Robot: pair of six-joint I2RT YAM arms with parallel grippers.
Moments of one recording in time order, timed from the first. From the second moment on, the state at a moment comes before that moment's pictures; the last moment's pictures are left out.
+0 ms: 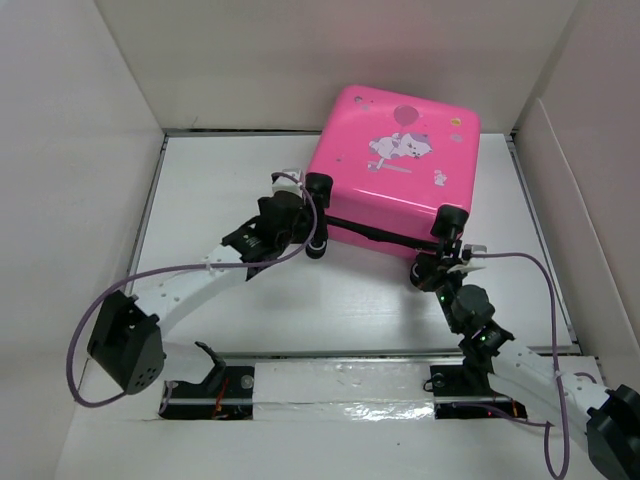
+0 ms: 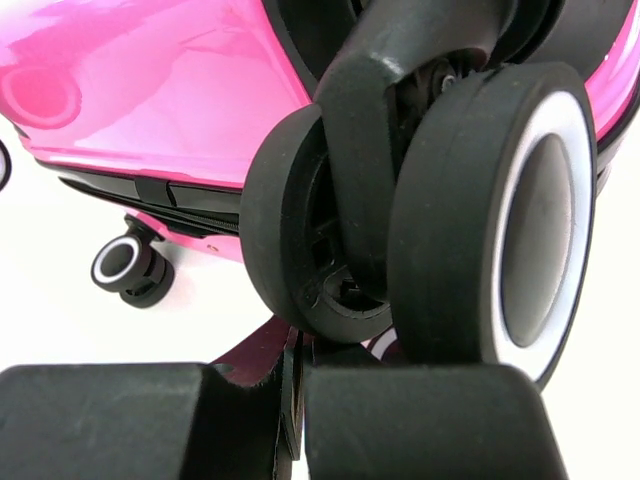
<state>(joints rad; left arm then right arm) -0.70 1.28 0.96 -0.22 -0.31 -0.51 0.65 0.62 0.03 0.57 0.42 0.46</state>
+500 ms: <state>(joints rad) -0.67 1.45 1.06 -0.24 -0.22 -0.41 0.64 0.69 0.04 0.61 0.37 0.42</state>
